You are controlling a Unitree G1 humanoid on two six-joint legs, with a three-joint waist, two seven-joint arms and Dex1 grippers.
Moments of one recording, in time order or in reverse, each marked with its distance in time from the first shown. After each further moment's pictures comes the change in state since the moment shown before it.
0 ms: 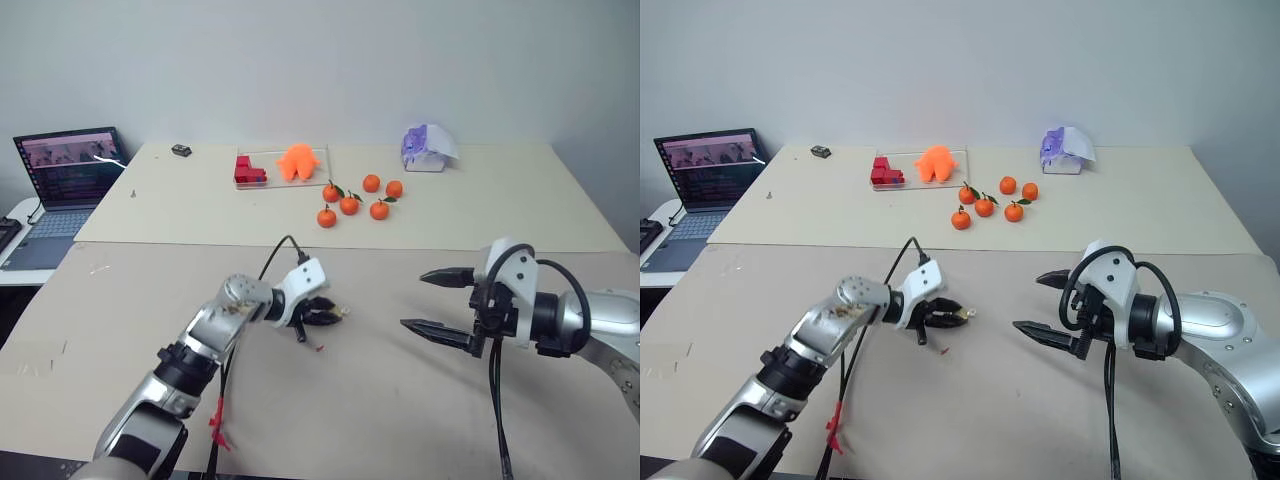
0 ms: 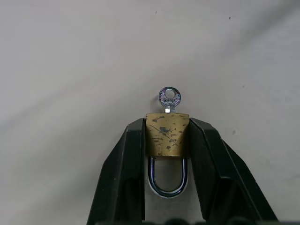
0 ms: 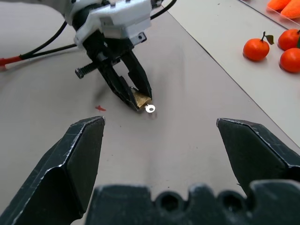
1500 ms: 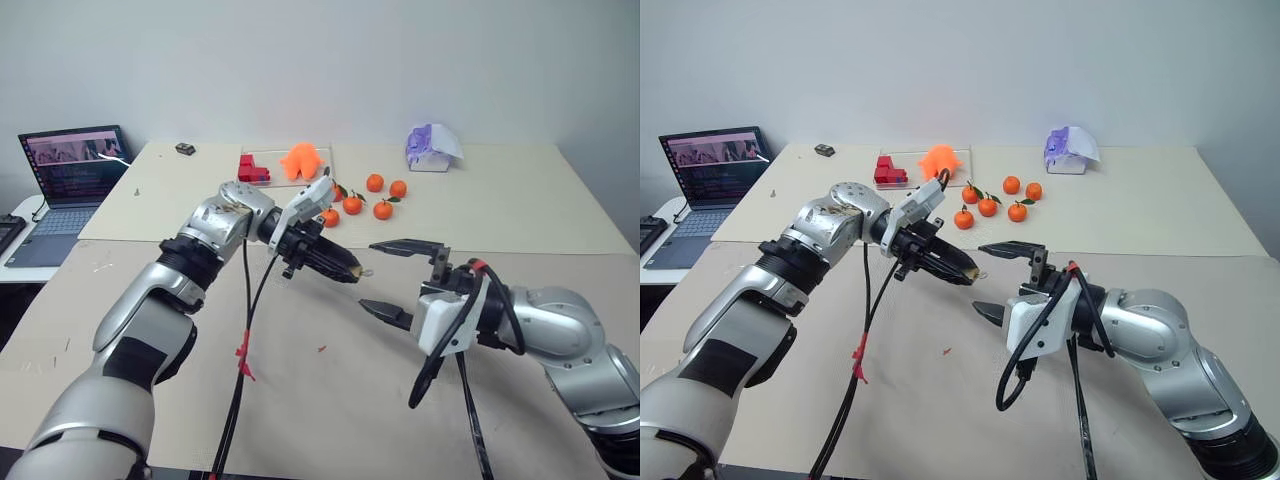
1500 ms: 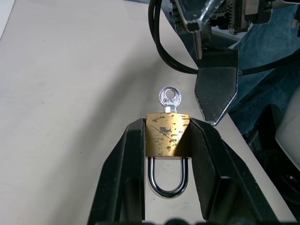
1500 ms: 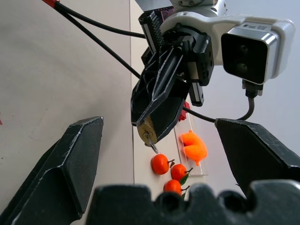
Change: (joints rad) left arm -0.547 0.052 -0.216 0.620 -0.404 -0.295 -0.592; right arm -0.091 0.128 0.297 0.017 -0.740 -0.811 -0.051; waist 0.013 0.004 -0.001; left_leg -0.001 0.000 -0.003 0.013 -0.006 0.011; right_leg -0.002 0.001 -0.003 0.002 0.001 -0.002
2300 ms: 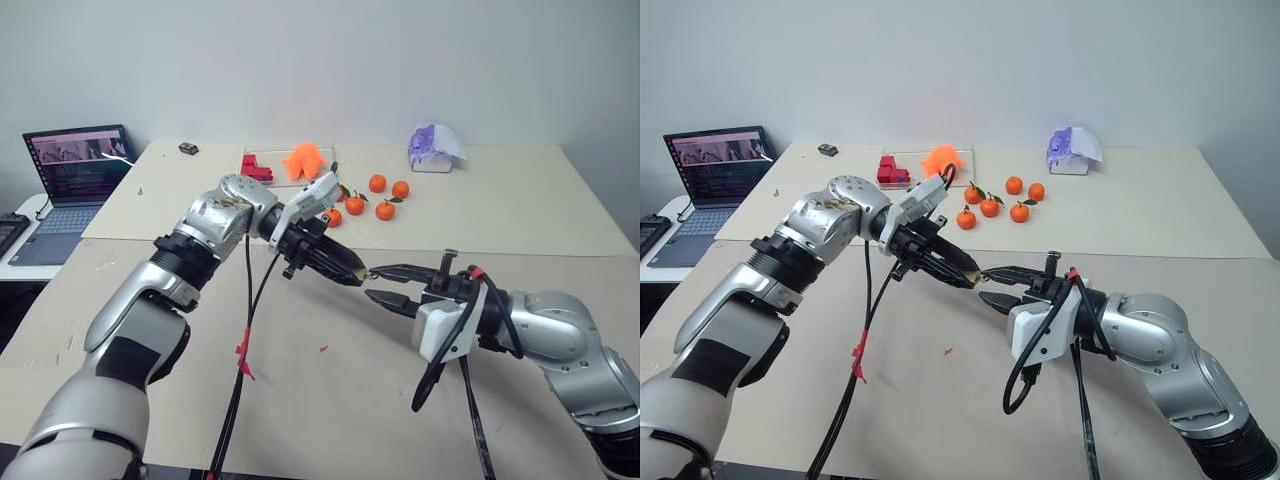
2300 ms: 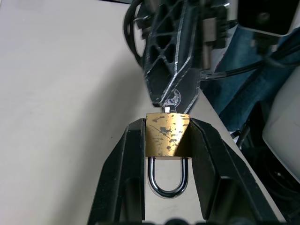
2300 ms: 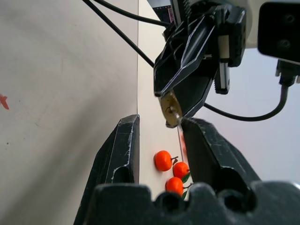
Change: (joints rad) left arm -0.001 0.041 -0.007 -0.139 -0.040 0.064 0.000; right arm 0.029 0.003 -0.006 0.068 -0.046 -0.103 0.001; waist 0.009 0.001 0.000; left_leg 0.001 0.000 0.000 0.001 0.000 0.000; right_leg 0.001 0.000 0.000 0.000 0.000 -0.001
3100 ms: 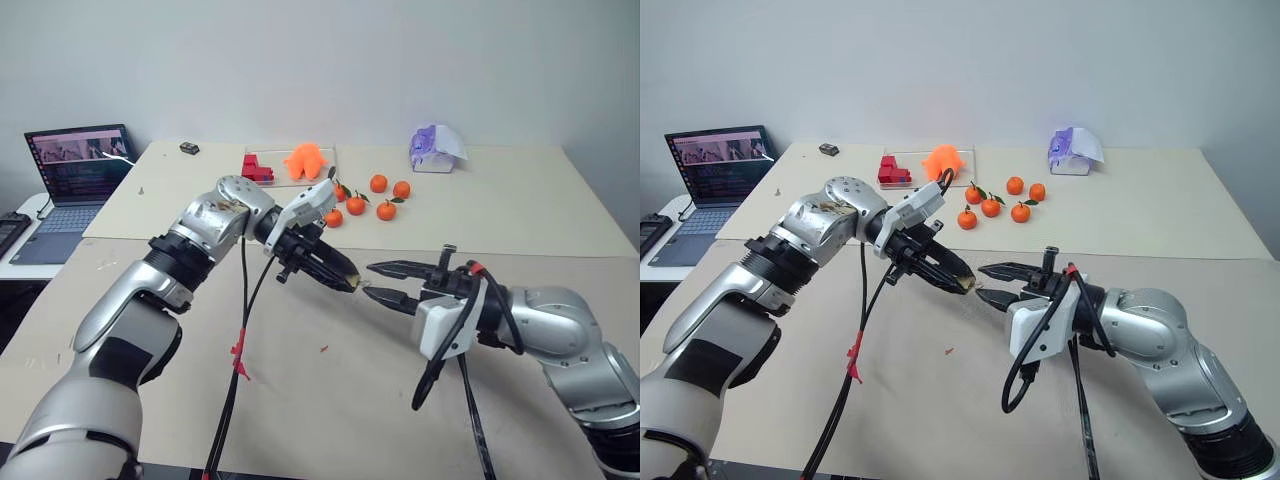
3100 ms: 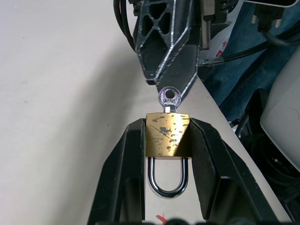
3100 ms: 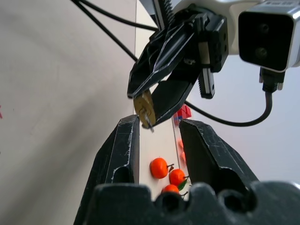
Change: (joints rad) left arm 0.000 0.033 -0.058 -0.003 -0.009 -0.053 0.000; right arm -0.031 0.023 0.001 -0.026 0.014 0.025 0.022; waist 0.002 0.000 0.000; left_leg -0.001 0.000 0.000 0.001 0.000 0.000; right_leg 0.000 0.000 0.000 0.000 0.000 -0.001
